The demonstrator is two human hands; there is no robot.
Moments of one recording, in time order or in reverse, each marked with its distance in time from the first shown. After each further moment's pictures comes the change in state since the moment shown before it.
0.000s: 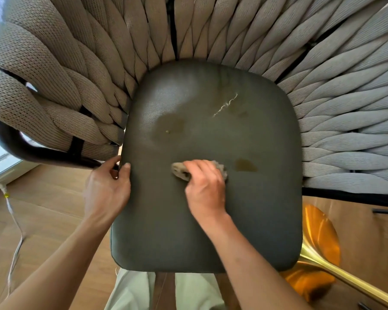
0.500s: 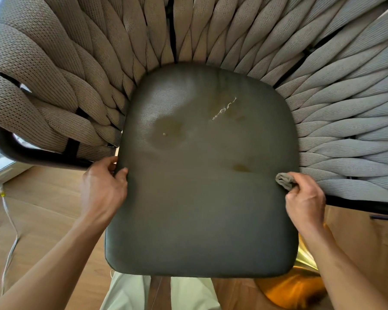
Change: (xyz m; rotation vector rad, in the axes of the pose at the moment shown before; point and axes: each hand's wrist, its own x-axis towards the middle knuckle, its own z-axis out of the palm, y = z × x) left_hand 0.007 0.002 0.004 0.075 0.017 0.036; right_hand -0.017 0.178 -0.111 -0.230 0.100 0.342
